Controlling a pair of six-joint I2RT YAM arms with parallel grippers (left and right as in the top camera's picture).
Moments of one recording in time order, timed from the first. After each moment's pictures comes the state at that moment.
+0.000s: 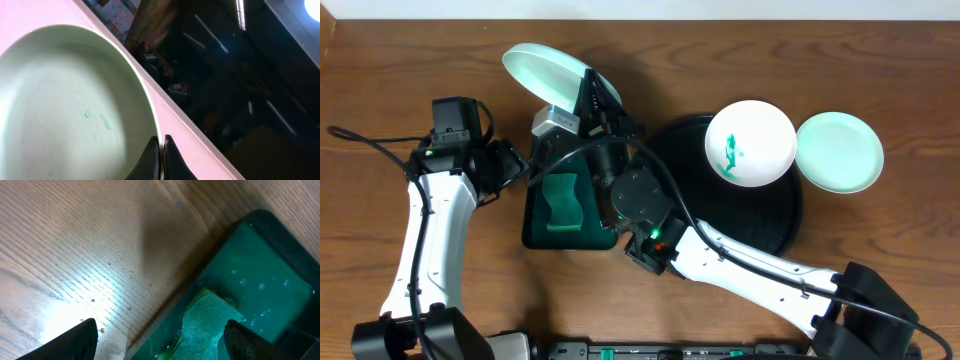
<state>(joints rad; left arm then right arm) 0.16 1.46 1.11 -0.86 -0.01 -0.51 1.05 1.73 1.23 0.83 0.77 -1.05</state>
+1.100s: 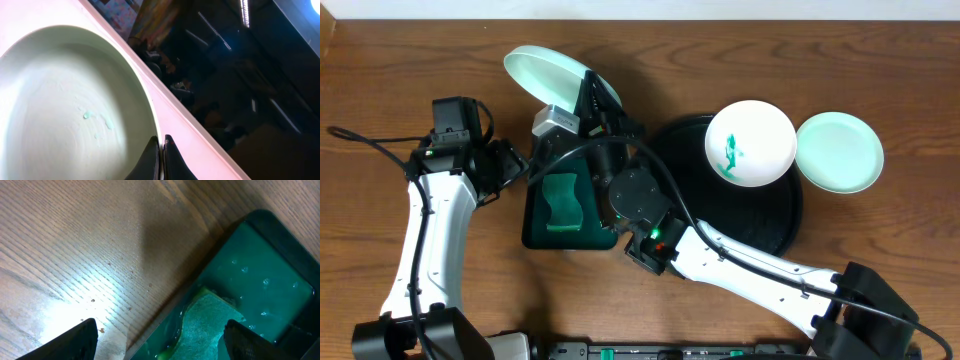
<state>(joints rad) 0.16 1.46 1.11 -0.86 -0.01 -0.51 1.05 1.73 1.23 0.80 0.78 -1.02</state>
